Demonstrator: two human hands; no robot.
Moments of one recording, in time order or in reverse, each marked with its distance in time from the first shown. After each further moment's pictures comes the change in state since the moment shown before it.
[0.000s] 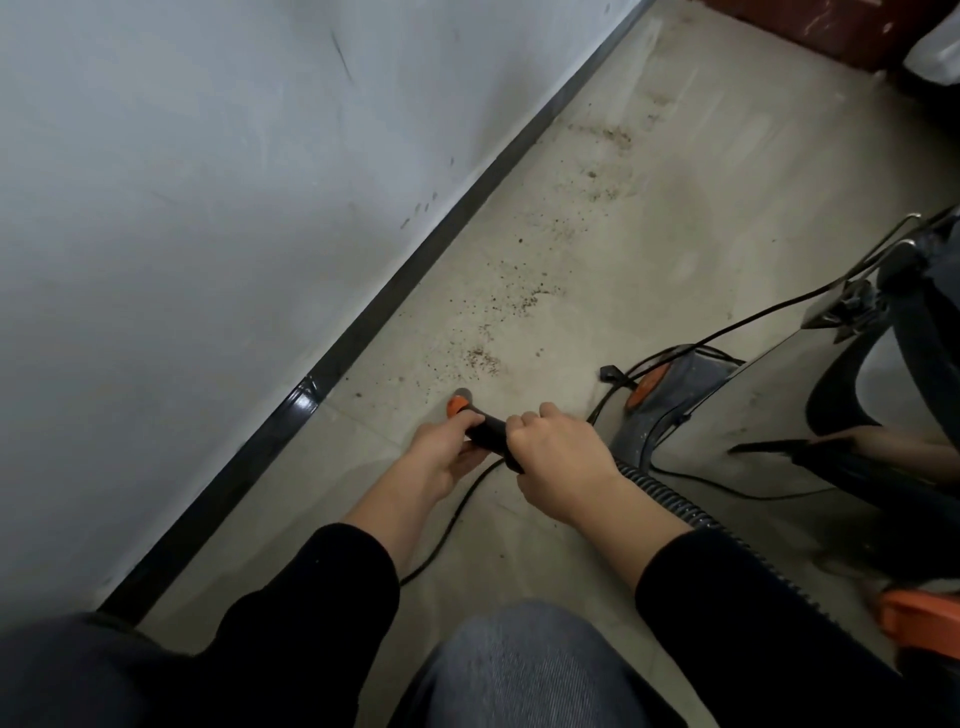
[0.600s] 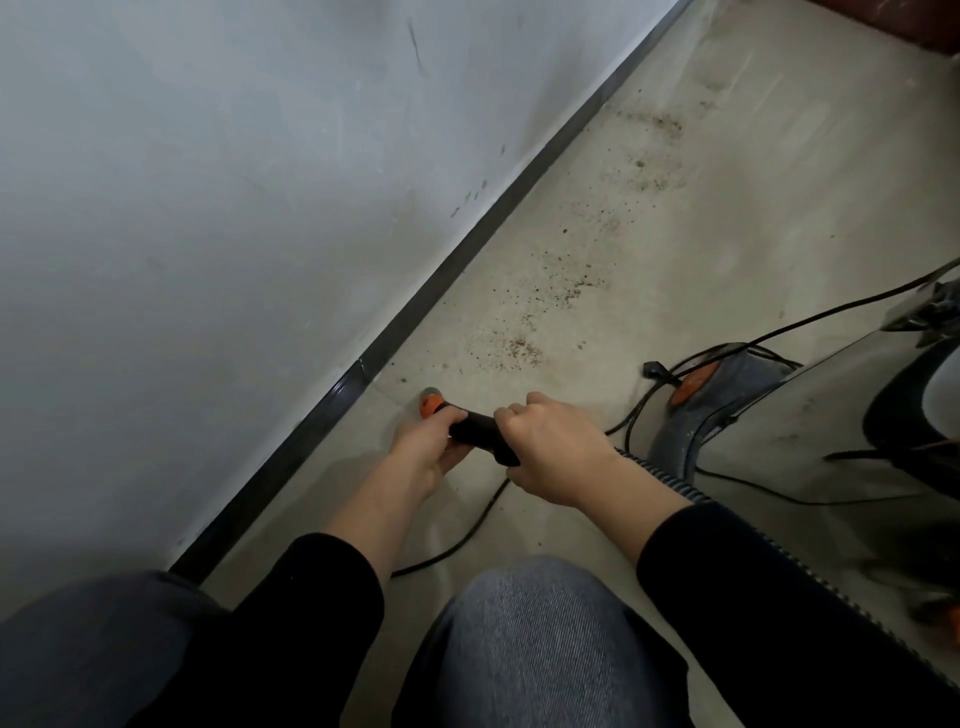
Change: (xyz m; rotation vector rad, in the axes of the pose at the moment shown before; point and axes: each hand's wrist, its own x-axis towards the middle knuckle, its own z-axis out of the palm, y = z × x) left_hand -0.019 0.018 -0.062 -0.045 0.136 0.033; right_hand 0.027 -0.036 -0.006 0.088 0.028 -0.168
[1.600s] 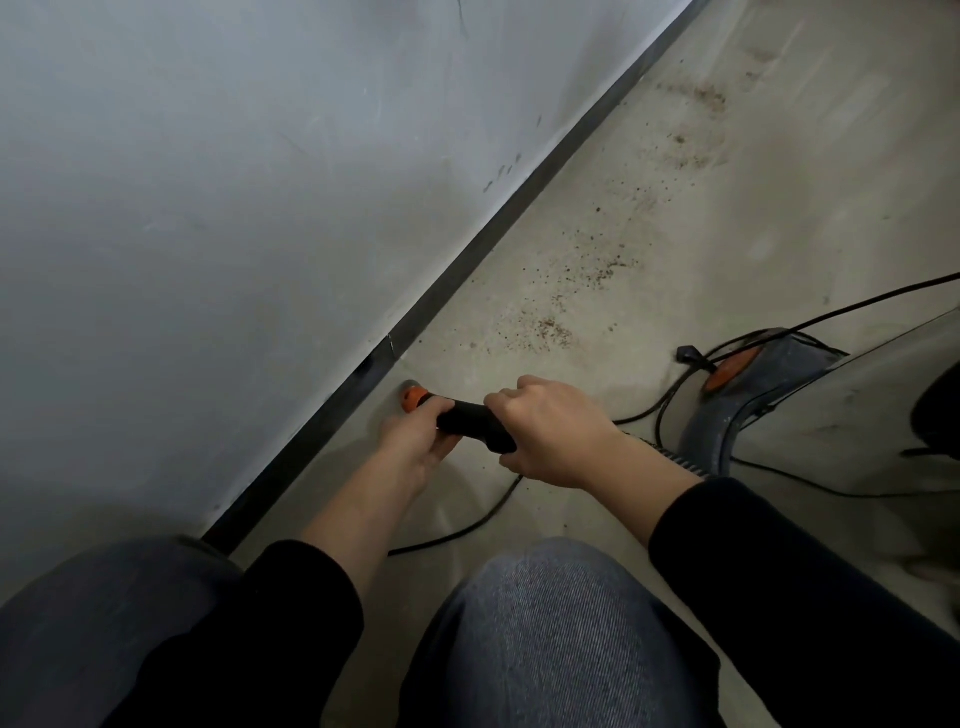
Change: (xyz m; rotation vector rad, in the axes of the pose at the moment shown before) left_hand -0.002 -0.001 -0.042 -0.077 0.111 0.017; right_hand 0.015 -0.022 0.001 0.051 0.011 -0.123
